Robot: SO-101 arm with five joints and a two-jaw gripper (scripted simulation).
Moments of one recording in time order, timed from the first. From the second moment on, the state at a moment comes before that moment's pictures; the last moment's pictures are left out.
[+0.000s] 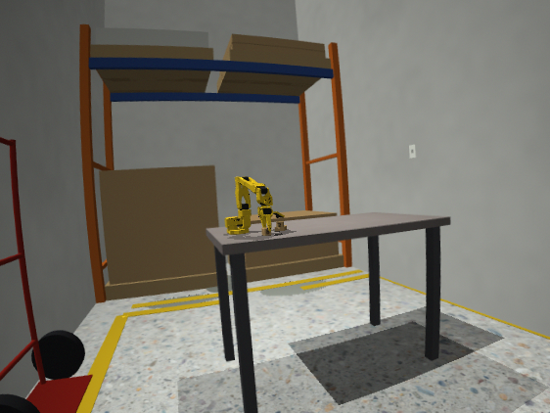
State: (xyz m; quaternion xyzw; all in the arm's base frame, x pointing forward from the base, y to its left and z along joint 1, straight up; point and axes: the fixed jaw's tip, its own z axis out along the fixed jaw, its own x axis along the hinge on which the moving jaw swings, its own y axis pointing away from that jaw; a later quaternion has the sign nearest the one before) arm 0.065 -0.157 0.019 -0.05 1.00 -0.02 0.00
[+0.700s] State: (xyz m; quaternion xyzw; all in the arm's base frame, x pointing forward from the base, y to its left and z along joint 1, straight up) arm 0.065 -0.156 0.020 -0.05 1.00 -0.01 0.00
